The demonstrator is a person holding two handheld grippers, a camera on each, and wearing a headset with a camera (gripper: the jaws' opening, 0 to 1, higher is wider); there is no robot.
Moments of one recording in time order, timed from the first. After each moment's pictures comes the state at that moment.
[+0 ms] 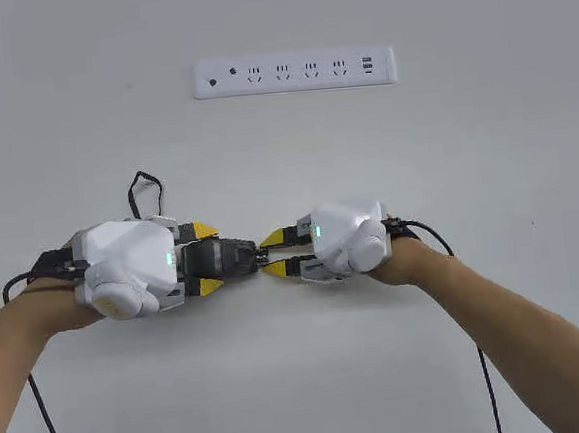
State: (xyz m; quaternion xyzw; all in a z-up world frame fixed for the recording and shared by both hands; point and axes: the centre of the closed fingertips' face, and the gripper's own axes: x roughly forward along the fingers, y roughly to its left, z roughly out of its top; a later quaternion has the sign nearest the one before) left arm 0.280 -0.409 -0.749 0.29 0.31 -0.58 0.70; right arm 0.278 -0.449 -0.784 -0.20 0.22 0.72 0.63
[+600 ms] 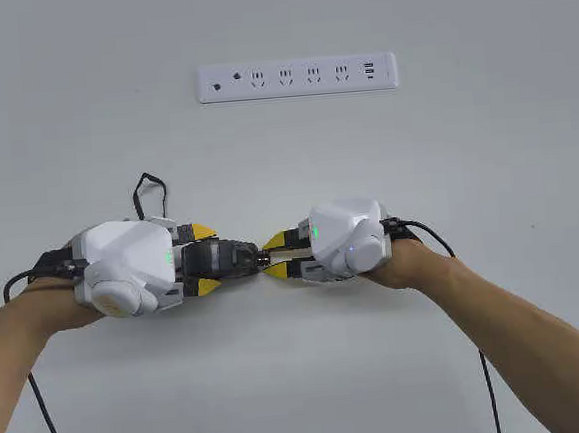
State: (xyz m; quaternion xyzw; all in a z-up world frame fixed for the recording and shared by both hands) left arm 0.279 -0.404 -0.749 0.29 0.31 -0.57 0.70; right arm 0.276 -0.449 -0.777 -0.21 0.23 0.72 0.62
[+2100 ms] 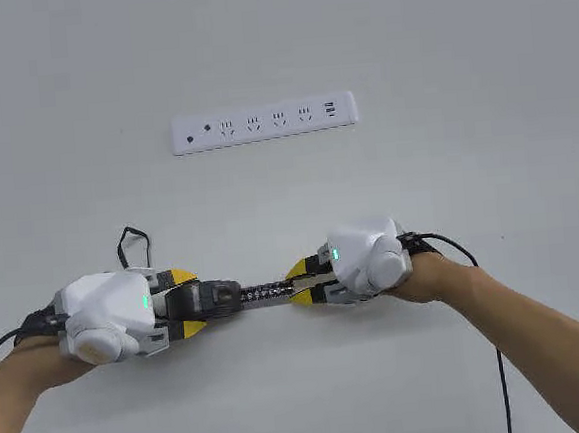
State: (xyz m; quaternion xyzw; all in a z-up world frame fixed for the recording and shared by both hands) left arm 0.282 -0.404 -0.749 0.29 0.32 -0.56 0.71; right arm 0.285 -0.512 -0.769 -0.22 0.25 0.71 0.62
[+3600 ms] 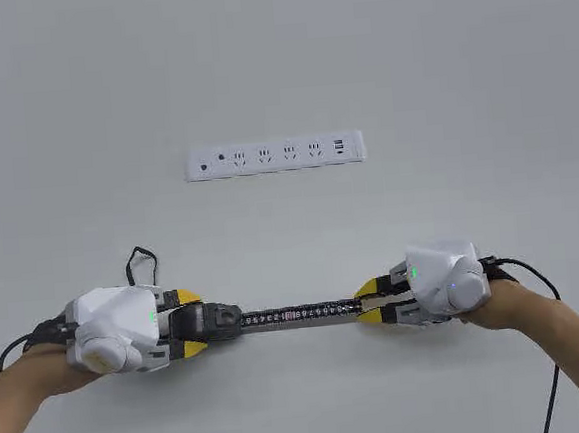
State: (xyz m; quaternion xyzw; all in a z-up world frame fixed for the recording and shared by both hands) left arm 0.281 -0.406 -0.749 0.29 0.32 -0.56 0.71; right arm 0.298 -0.609 -0.768 -0.24 0.28 0.69 0.63
